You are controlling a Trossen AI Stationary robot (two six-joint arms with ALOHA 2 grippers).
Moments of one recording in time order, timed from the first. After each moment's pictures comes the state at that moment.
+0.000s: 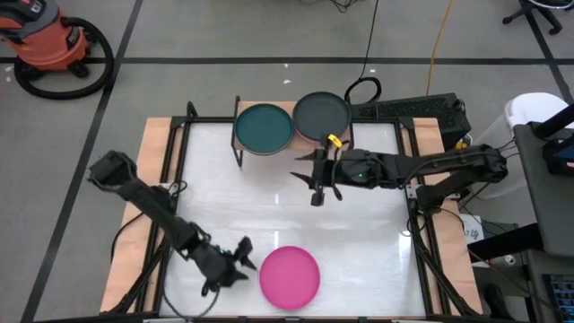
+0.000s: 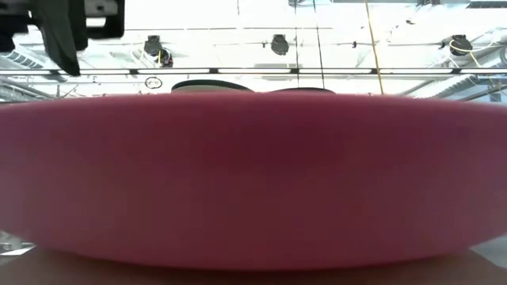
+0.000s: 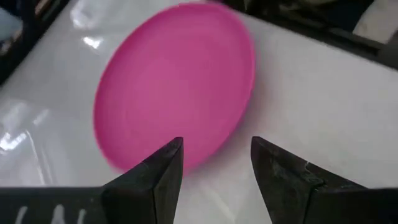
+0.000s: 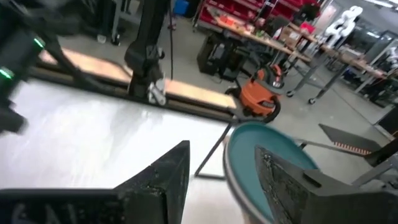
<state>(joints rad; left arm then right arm) -0.71 1.55 0.75 0.09 -0.23 0.37 0.09 1.37 1.19 -0.08 0.34 -0.30</state>
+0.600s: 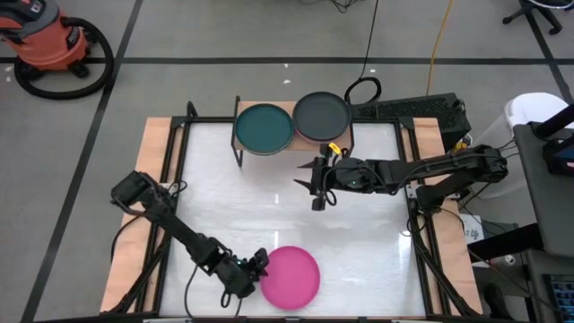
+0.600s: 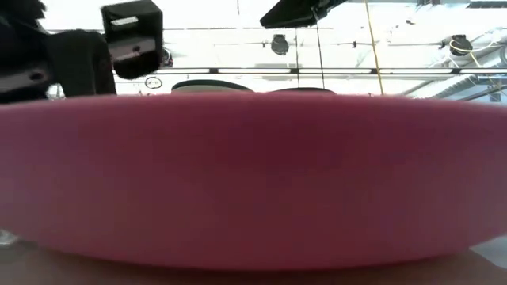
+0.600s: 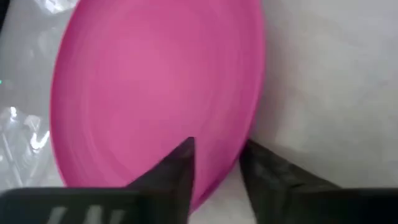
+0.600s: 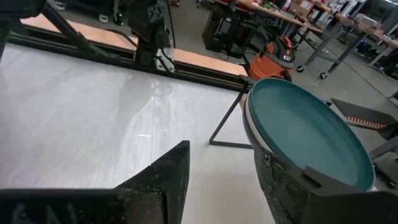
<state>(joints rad) -0.68 1.84 0.92 0.07 -0.27 0.54 0.09 1.37 1.04 -0.03 0.34 -0.22</state>
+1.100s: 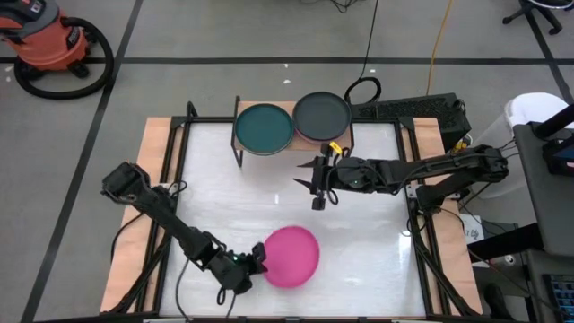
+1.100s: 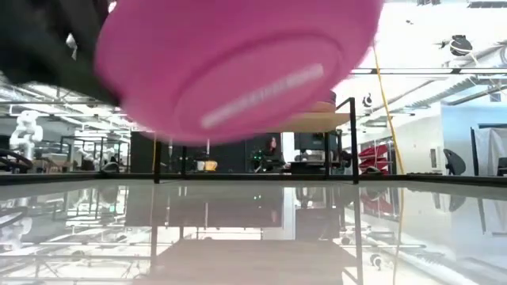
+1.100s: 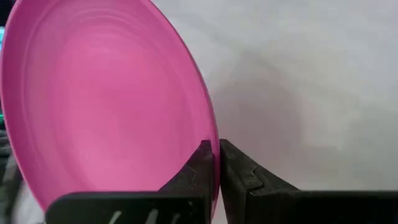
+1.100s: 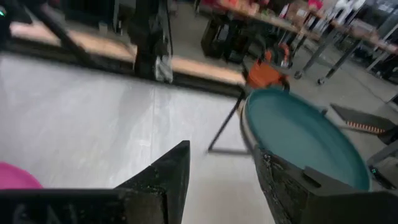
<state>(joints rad) -0.68 1.72 0.92 0.02 -0.36 0.63 0.09 1.37 1.04 -0.01 0.34 -0.22</state>
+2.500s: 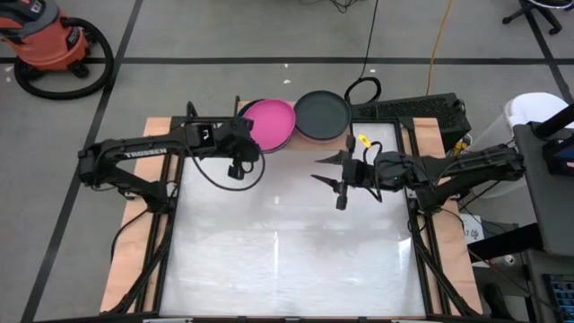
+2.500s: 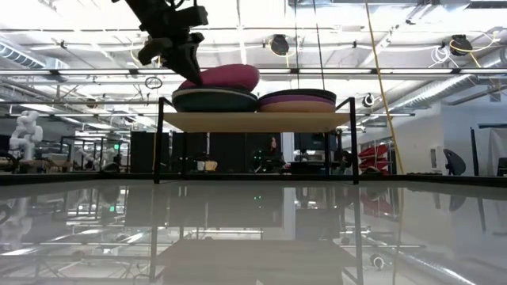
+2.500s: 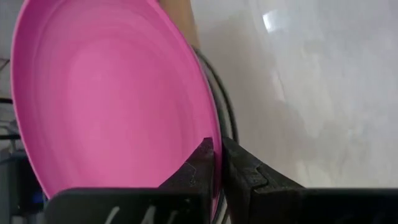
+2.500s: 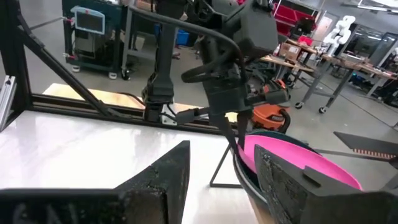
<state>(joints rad) 0.28 1.34 1.16 -0.66 -0.17 0.73 0.16 1.15 1.04 -0.06 0.37 -0.20</state>
